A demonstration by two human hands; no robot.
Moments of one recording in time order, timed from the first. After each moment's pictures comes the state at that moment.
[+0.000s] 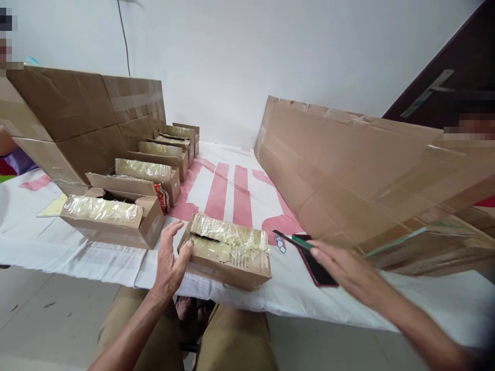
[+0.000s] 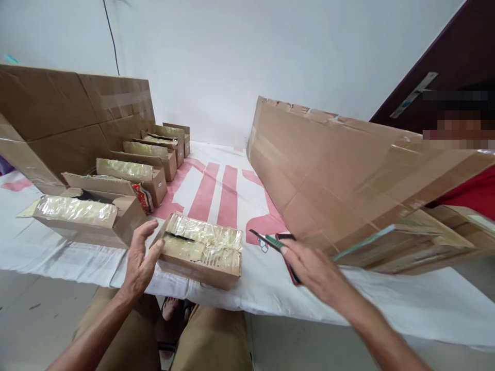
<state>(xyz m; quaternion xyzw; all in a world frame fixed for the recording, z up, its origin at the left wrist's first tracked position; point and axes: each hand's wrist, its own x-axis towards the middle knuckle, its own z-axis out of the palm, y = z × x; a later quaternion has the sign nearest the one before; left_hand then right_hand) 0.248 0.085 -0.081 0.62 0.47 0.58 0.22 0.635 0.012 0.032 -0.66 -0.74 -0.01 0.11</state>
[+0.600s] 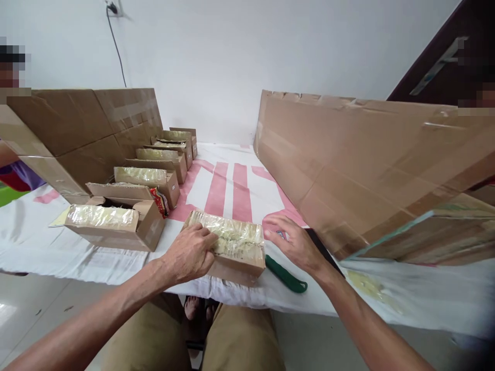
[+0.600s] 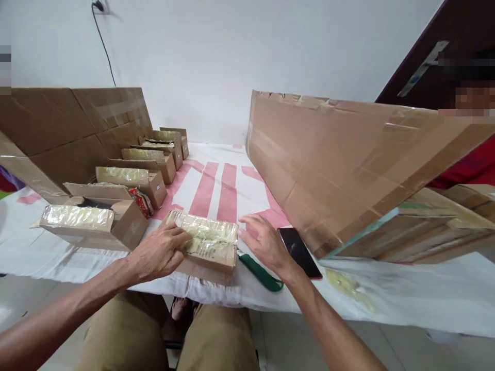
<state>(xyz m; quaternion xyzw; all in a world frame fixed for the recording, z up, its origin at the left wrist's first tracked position) 0.282 0.094 0.008 0.93 0.35 0.10 0.02 0.576 0.064 -0.004 -0.60 -0.73 0.12 0.32</state>
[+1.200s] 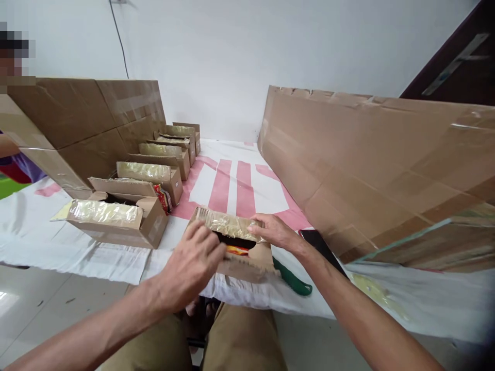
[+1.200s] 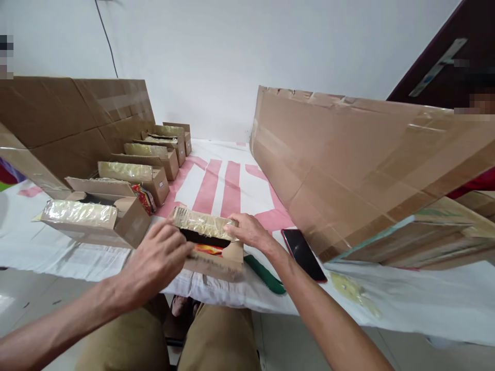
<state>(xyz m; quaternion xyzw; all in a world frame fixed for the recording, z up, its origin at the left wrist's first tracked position) 0.273 0.067 0.009 0.93 0.28 0.21 -0.10 0.546 0.120 -0.002 -0.60 -0.73 0.28 0.18</state>
